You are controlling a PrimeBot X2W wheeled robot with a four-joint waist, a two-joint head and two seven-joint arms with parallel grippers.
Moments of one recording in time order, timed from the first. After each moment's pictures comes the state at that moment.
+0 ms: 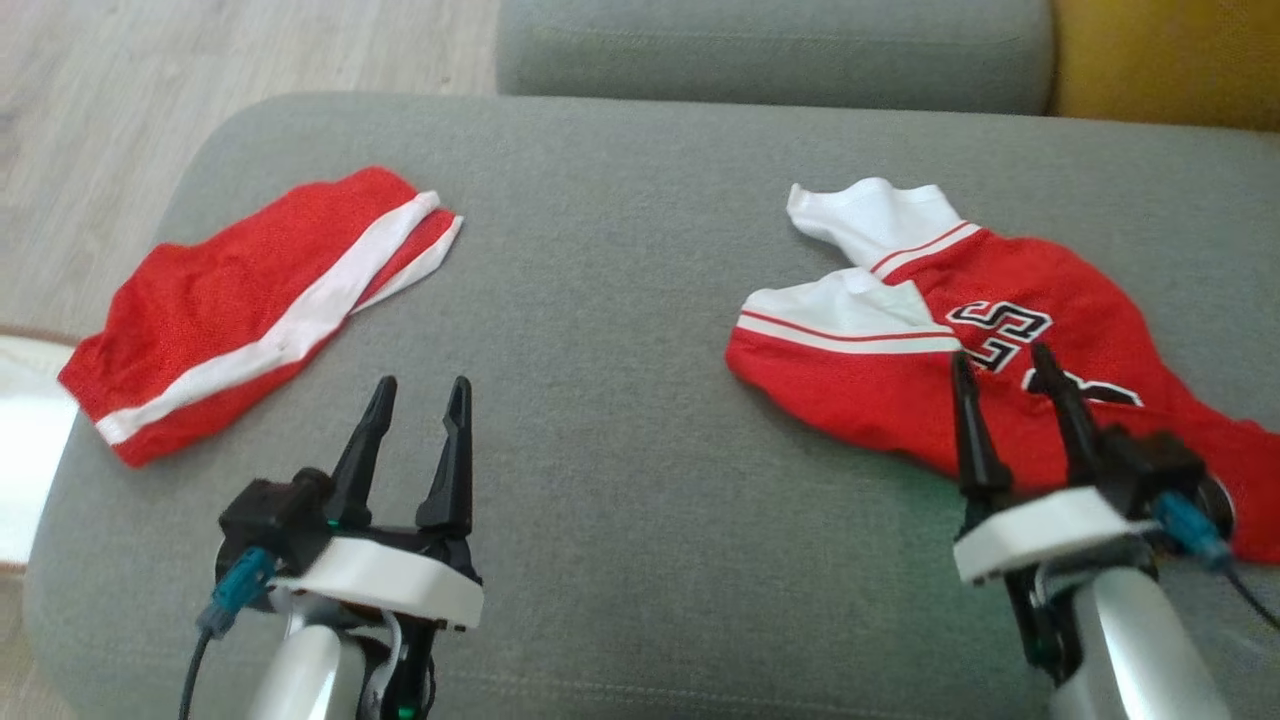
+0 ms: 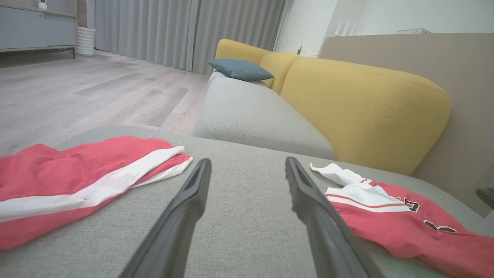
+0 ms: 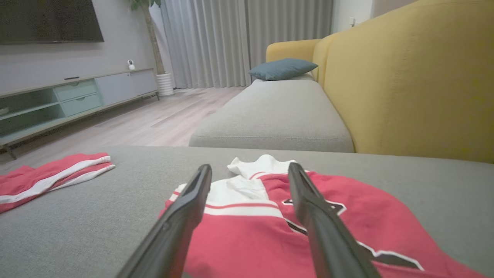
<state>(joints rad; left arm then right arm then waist) -0.07 0.04 -0.22 0.17 -0.30 -0.06 -0.25 -0.13 -0.04 0.03 0.29 0.09 0.13 -0.19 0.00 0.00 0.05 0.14</state>
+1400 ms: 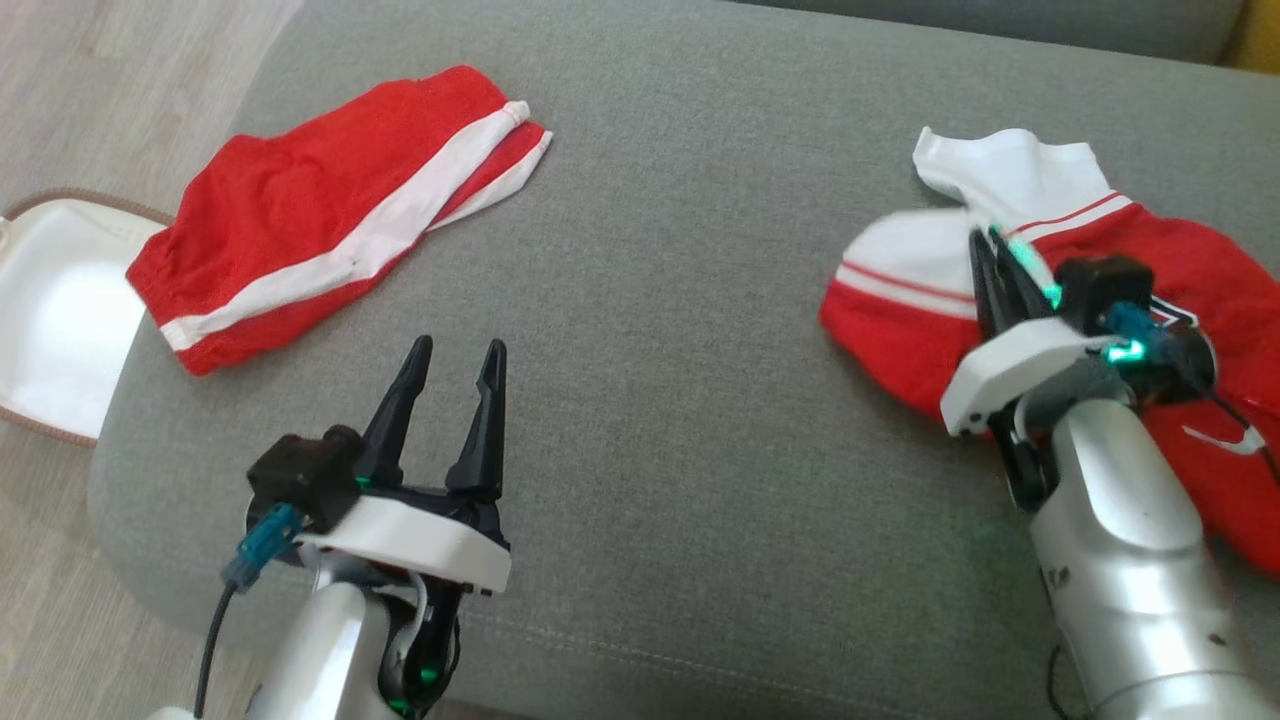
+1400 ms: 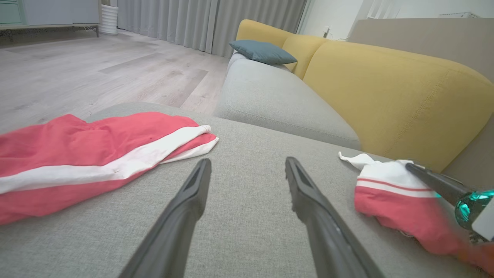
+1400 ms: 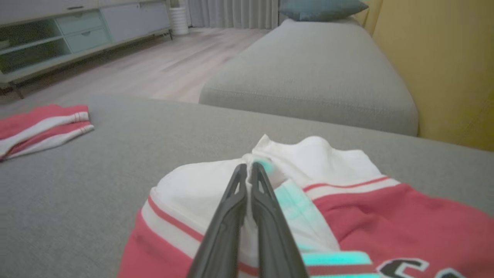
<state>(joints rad) -0.15 0.04 -0.28 0.20 -0.34 -0.06 -0.25 -0.58 -0.05 -0.01 0.79 -0.04 0.13 -0.16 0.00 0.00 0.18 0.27</state>
